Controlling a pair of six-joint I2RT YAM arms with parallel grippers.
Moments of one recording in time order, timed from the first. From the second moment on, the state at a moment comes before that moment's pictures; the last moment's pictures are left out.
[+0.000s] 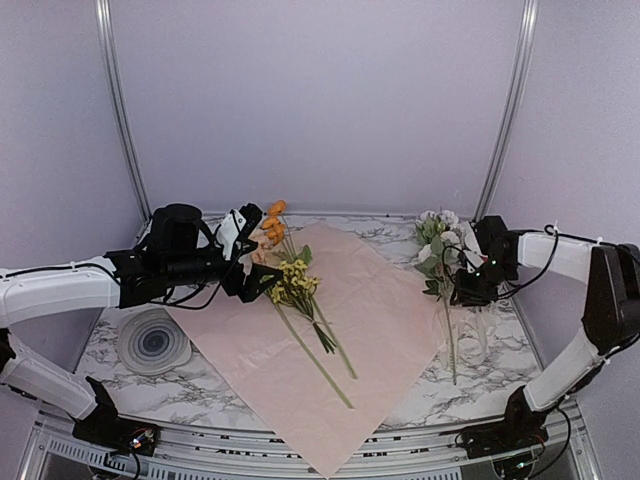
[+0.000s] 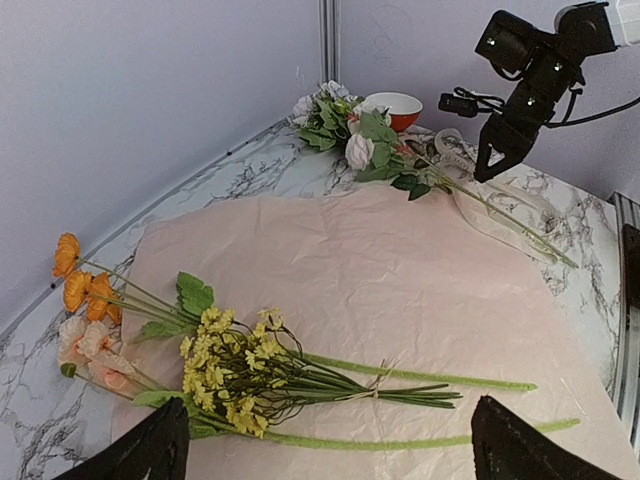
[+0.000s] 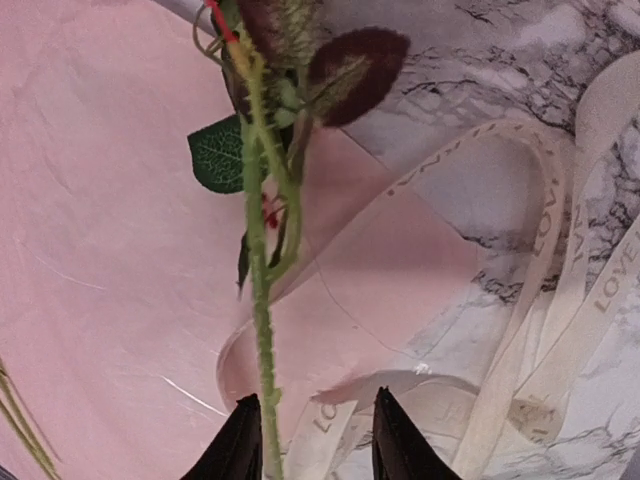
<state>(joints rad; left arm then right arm) -0.75 1.31 0.87 0.06 0.18 0.09 0.11 1.51 1.00 -0.71 -0.15 0.19</state>
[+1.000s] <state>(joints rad) -0.76 1.31 0.87 0.06 0.16 0.12 0.18 1.80 1.16 -0.60 -0.07 0.14</state>
